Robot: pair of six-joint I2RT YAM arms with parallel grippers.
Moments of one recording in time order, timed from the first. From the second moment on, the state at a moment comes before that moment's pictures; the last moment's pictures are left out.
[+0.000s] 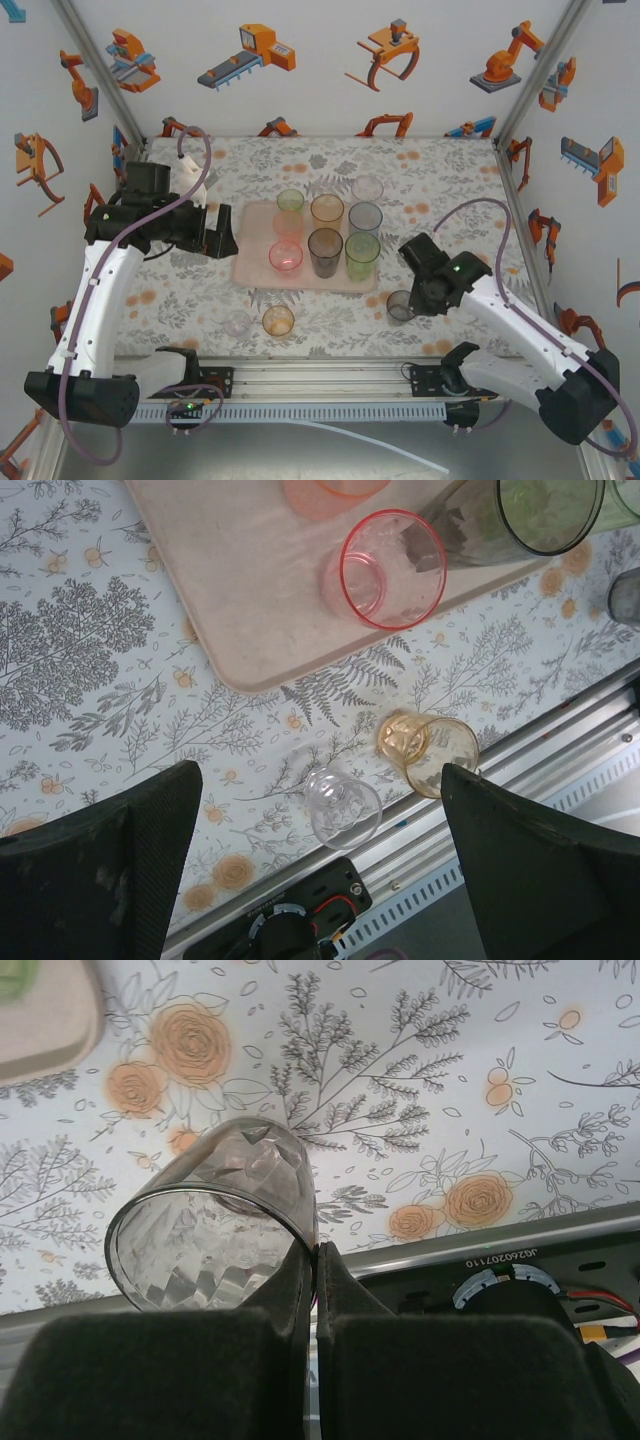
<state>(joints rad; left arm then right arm) -0.19 1.15 1.33 -1.13 0.37 0.11 0.63 1.01 0.82 -1.13 0.18 0.84</state>
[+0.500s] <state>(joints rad) -0.16 1.16 1.33 -1.12 0.31 0.09 0.76 1.08 0.95 -1.19 0.18 0.83</state>
